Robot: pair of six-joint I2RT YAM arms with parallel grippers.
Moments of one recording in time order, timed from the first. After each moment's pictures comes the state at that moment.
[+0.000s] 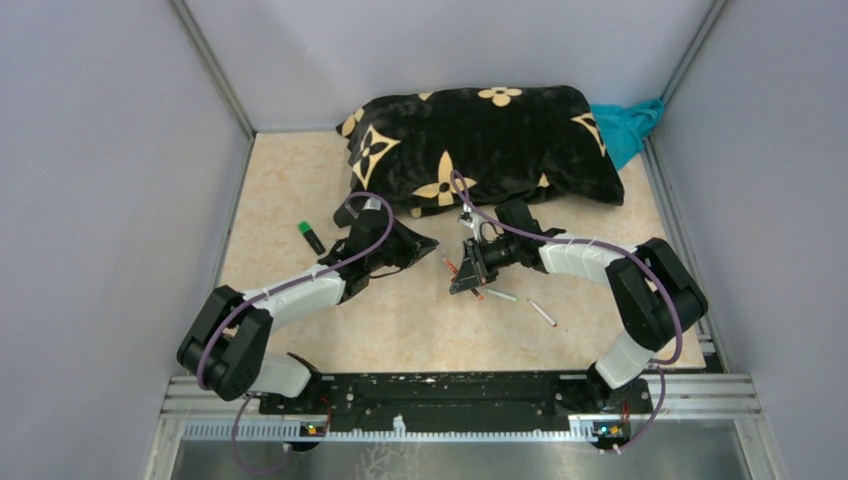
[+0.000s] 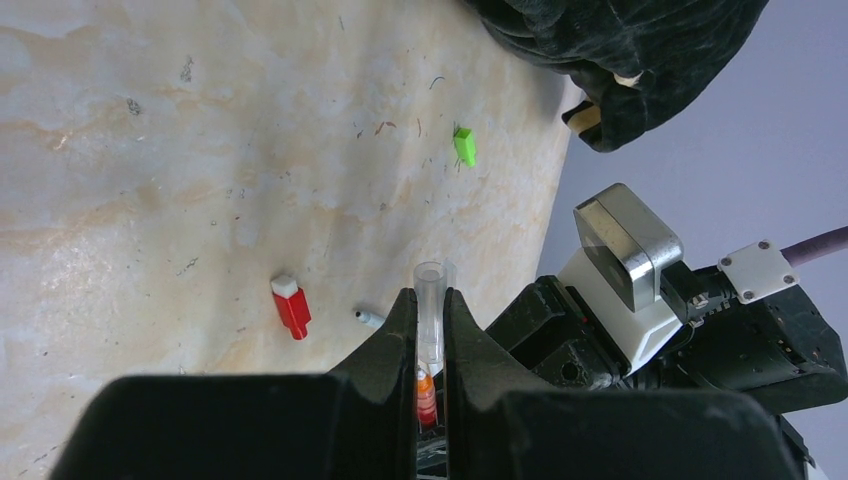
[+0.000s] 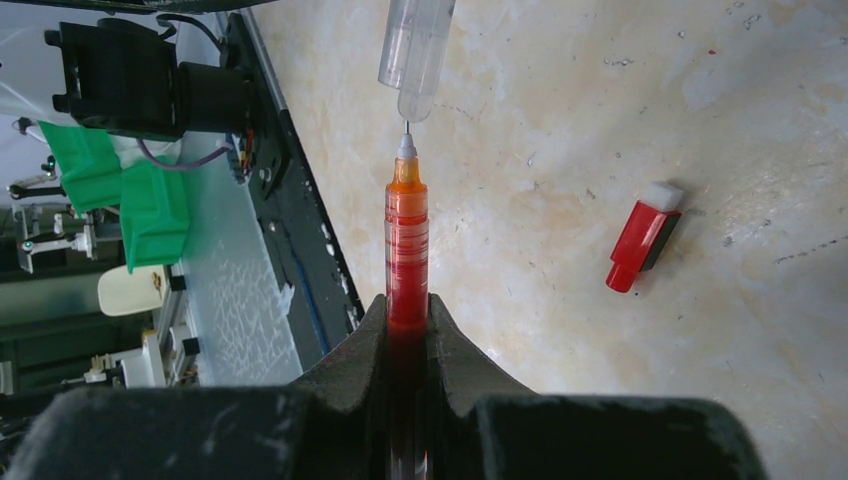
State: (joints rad) left arm -0.60 1.38 0.65 0.26 0.10 -1.29; right arm 0.56 1.64 0.85 -0.07 -0.88 0.30
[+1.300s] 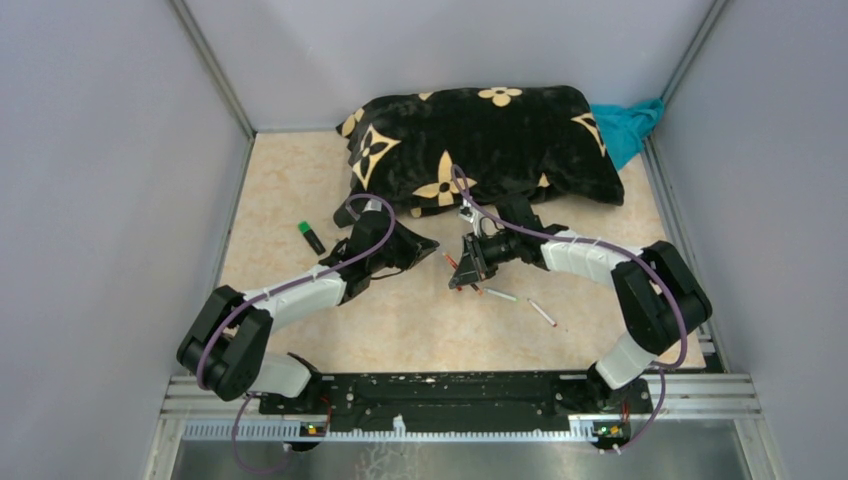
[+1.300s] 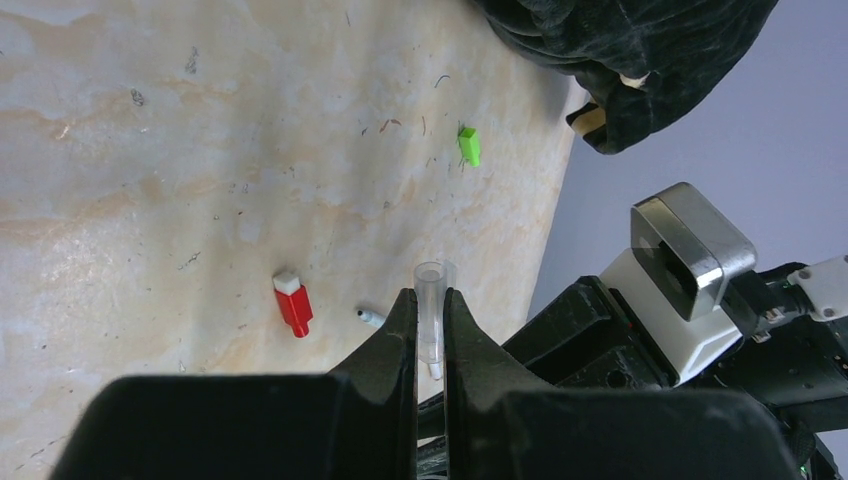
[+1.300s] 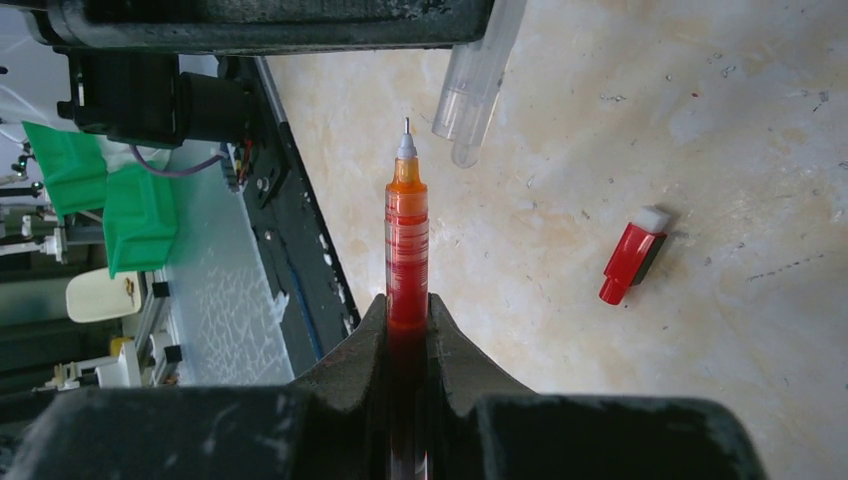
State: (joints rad) left arm -0.61 1.38 0.65 0.25 0.08 -1.30; right arm 0.56 1.62 0.88 -0.10 -0.86 0.27
